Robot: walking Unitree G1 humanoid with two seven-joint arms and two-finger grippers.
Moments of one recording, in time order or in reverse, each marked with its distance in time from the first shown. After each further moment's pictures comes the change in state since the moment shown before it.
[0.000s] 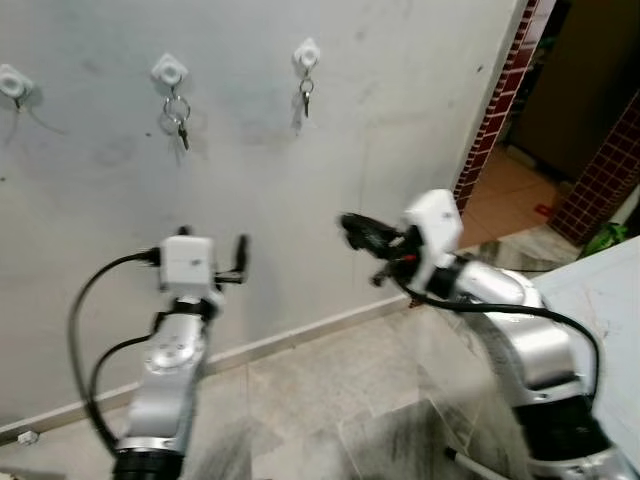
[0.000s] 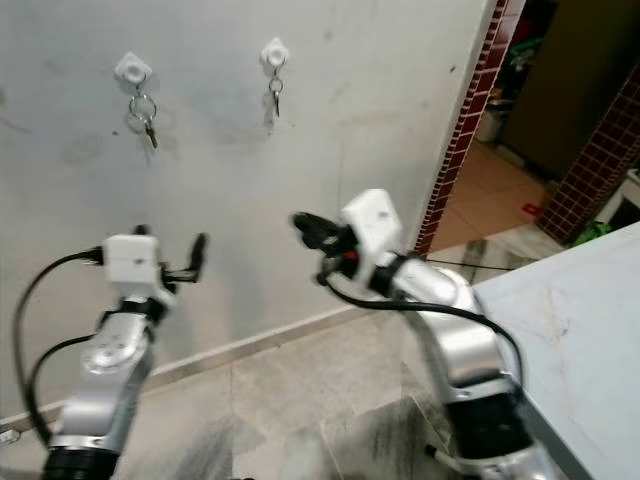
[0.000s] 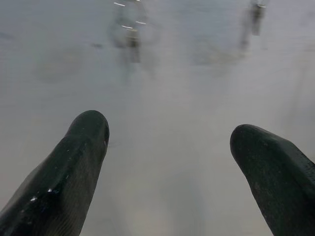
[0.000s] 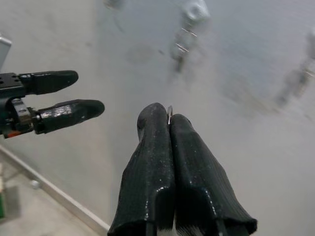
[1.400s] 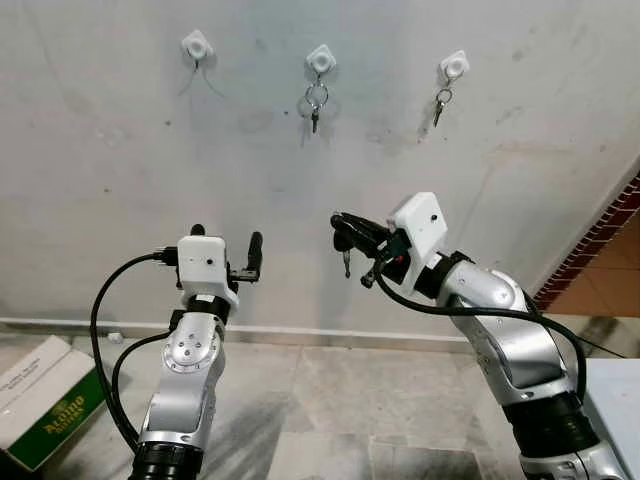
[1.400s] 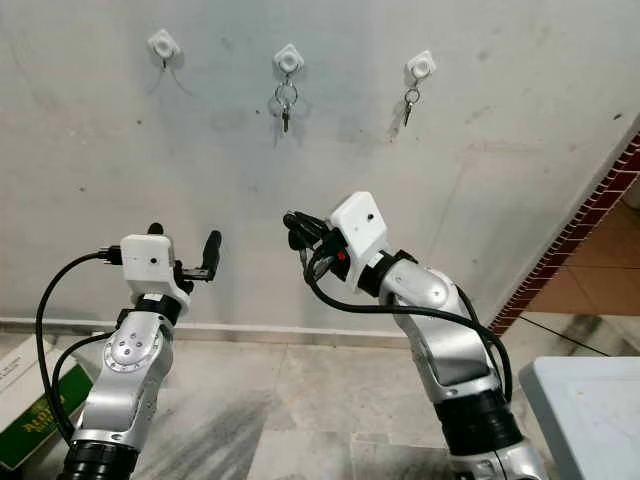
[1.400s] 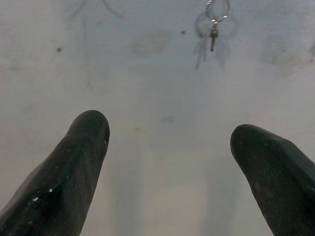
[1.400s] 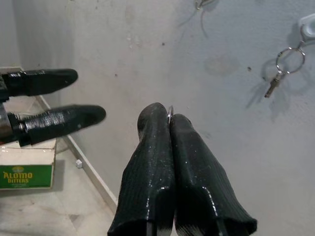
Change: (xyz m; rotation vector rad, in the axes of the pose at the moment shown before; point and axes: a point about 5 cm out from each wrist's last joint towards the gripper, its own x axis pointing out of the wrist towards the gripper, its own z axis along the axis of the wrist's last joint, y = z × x) left arm 0.003 -0.027 -0.003 -0.037 -0.032 -0.067; right arm 0.008 -0.002 -0.007 -0.044 0.036 -0.033
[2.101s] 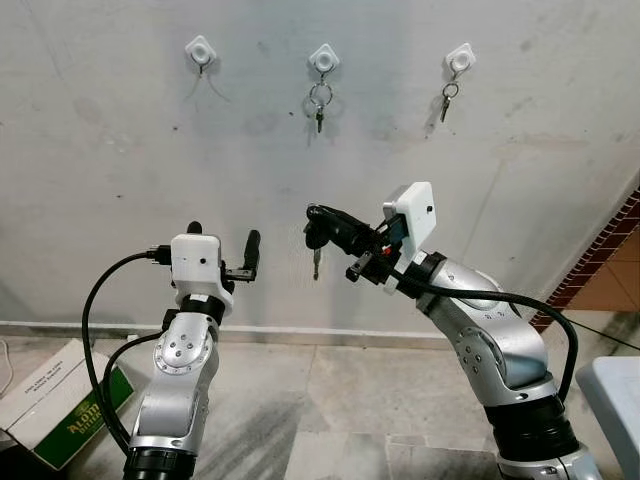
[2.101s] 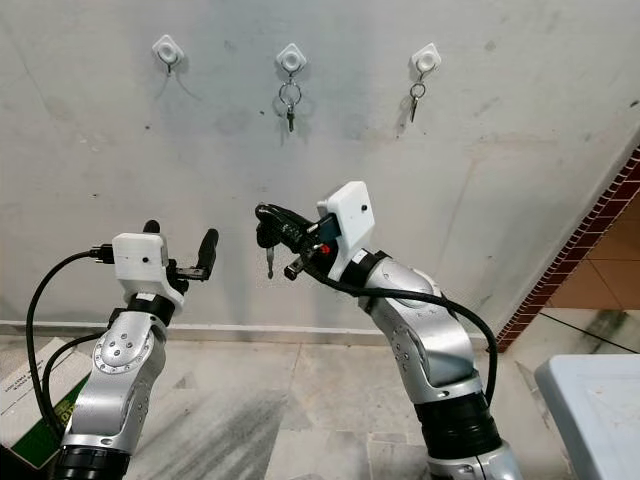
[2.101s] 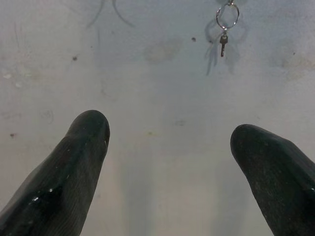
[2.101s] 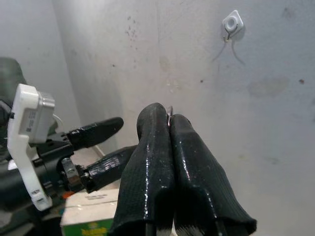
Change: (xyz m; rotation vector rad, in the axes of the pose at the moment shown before) left arm -0.004 0.011 0.010 -0.046 0.006 0.014; right arm 0.007 0.021 0.017 0.291 -0.140 0.102
